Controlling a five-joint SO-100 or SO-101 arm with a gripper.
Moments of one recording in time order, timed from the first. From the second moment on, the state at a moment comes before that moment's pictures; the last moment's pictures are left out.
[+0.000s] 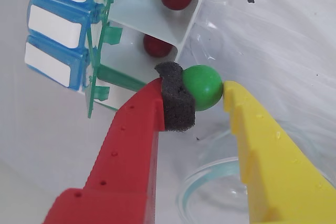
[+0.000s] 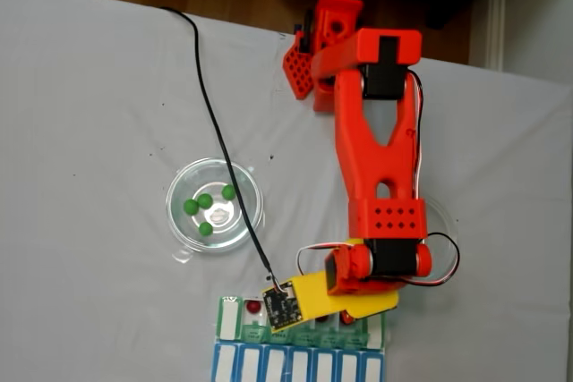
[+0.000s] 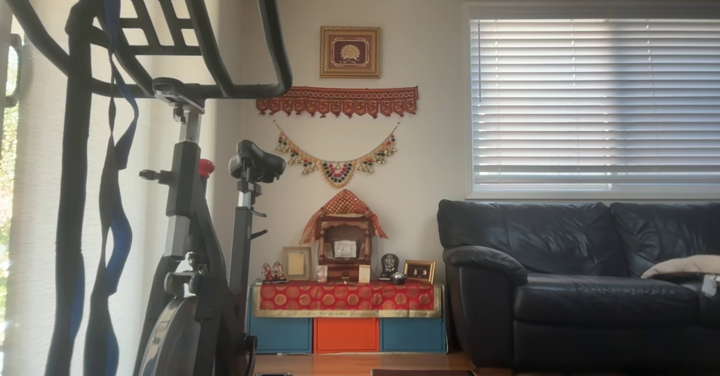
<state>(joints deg) -10.5 91.4 78.3 72.5 -11.8</state>
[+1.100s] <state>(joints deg) -11.8 85.0 70.6 67.1 -7.2</state>
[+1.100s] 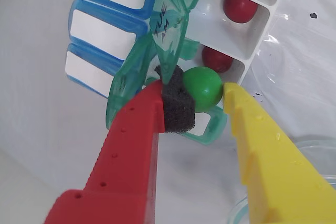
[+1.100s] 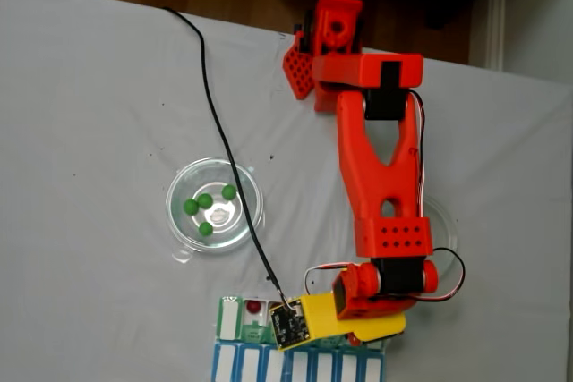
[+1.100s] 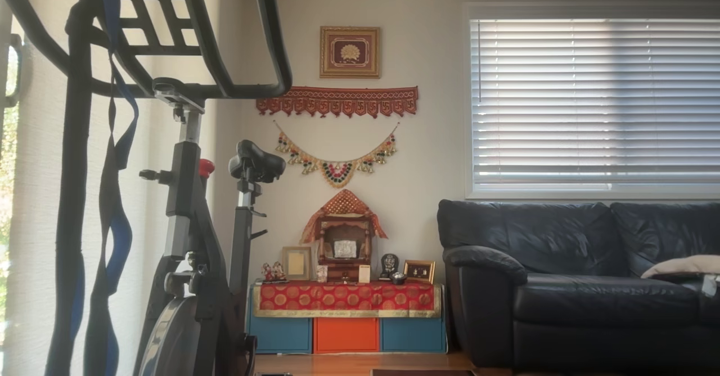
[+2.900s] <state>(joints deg) 5.7 114.8 94.7 81.3 -29.7</state>
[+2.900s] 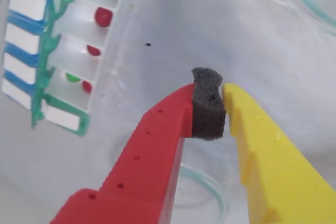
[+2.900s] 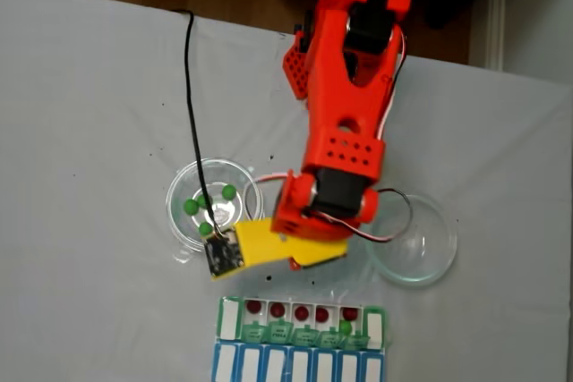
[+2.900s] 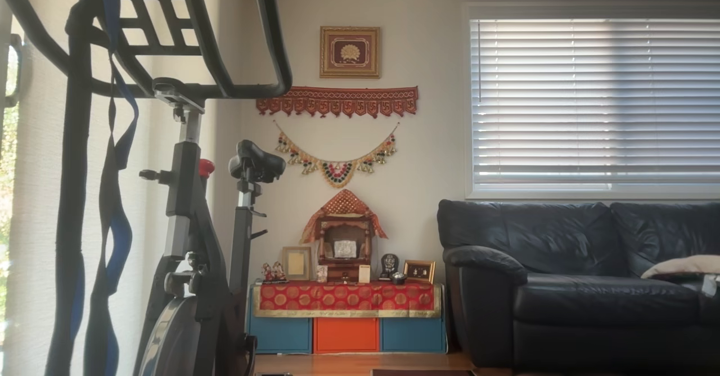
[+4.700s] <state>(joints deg) 29.7 113.5 112.7 71.5 -52.5</state>
